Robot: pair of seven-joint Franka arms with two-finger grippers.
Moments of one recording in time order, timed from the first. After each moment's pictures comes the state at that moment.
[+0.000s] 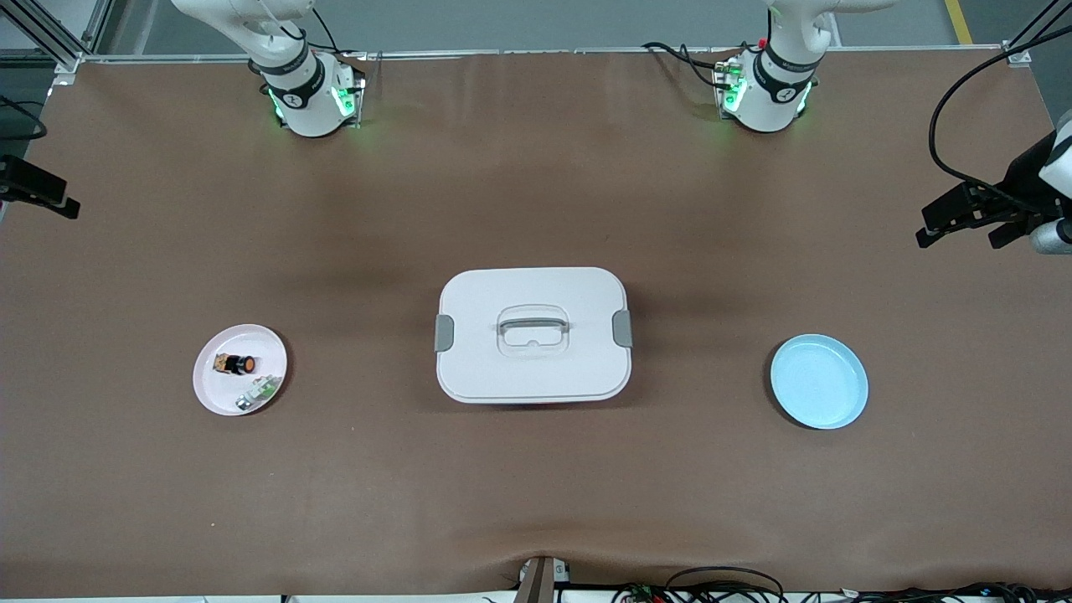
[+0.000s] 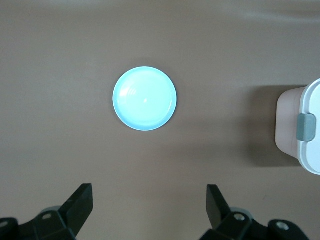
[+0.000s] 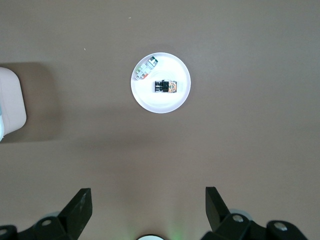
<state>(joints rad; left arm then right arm) -0.02 -0.02 0.02 -1.64 -0.06 1.69 0.00 -0.01 0.07 -0.08 -1.37 0.00 1.37 -0.07</state>
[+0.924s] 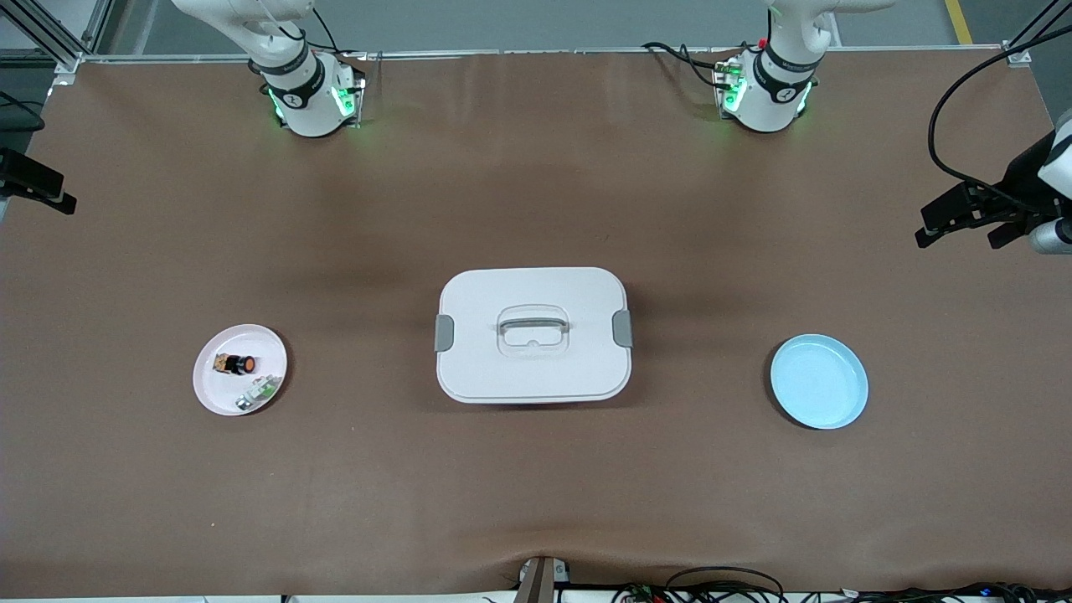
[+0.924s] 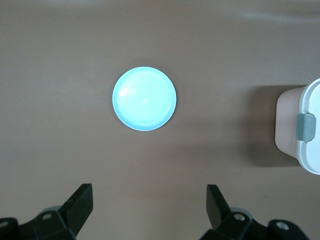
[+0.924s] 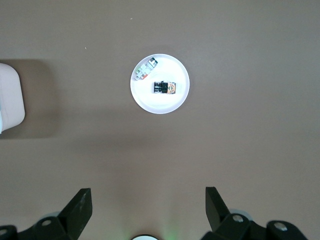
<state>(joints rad) -0.02 -0.02 0.02 -1.64 -0.06 1.69 0.00 -0.05 0.06 -0.06 -1.37 0.00 1.37 -0.11</state>
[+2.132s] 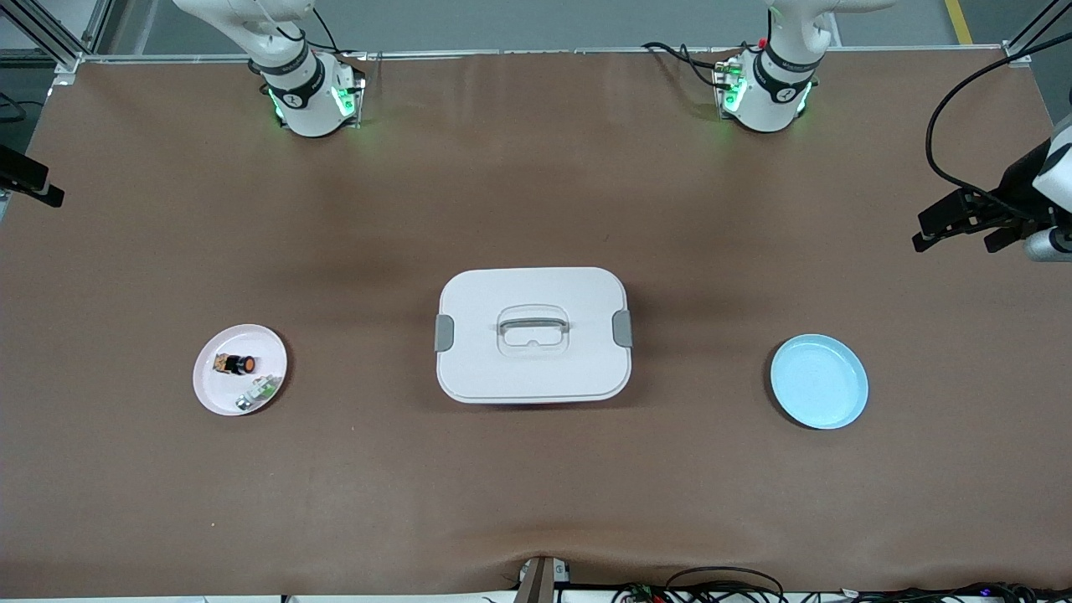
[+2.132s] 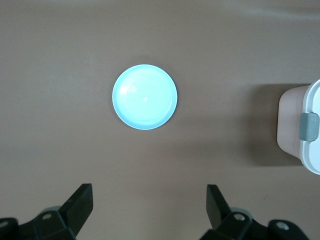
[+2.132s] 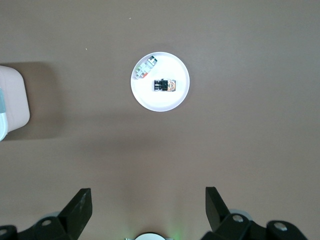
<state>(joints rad) -0.02 -0.01 0.02 -1.64 -0.06 1.69 0.00 -0.08 0.05 -0.06 -1.37 0.03 1.36 -0.11</state>
